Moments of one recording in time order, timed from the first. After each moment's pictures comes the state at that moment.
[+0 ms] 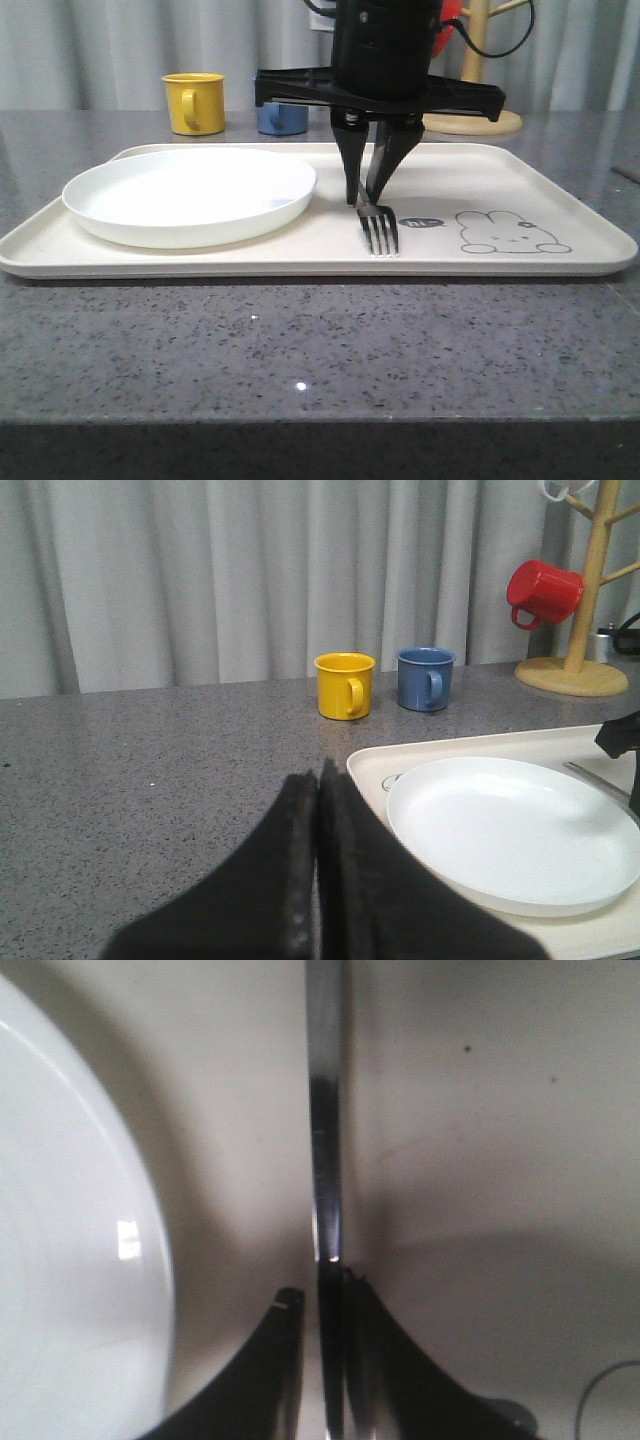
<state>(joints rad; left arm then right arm) -0.16 0.08 -0.35 -0.07 0.33 0.12 0.59 1.91 -1.64 -0.05 1.04 0.67</state>
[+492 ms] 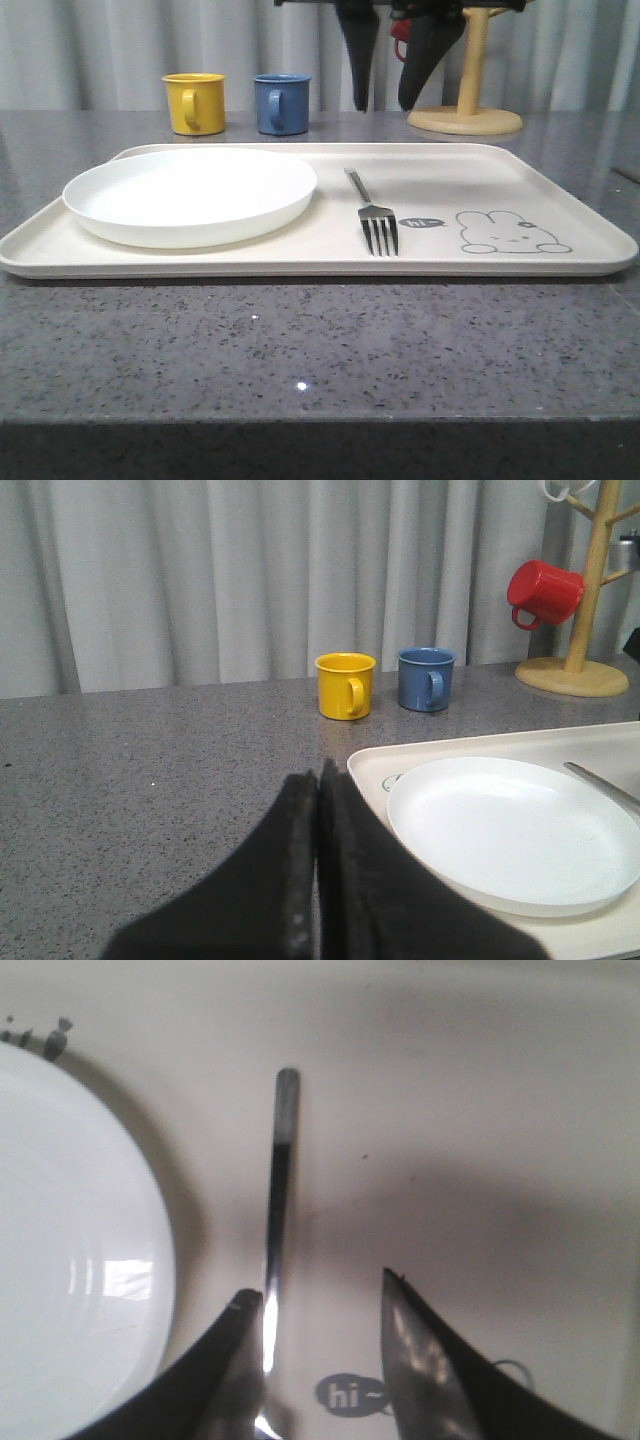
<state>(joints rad) -0.16 0.08 -0.35 -0.07 0.33 0.12 0.54 1.88 -1.85 -0.11 1.22 0.53</state>
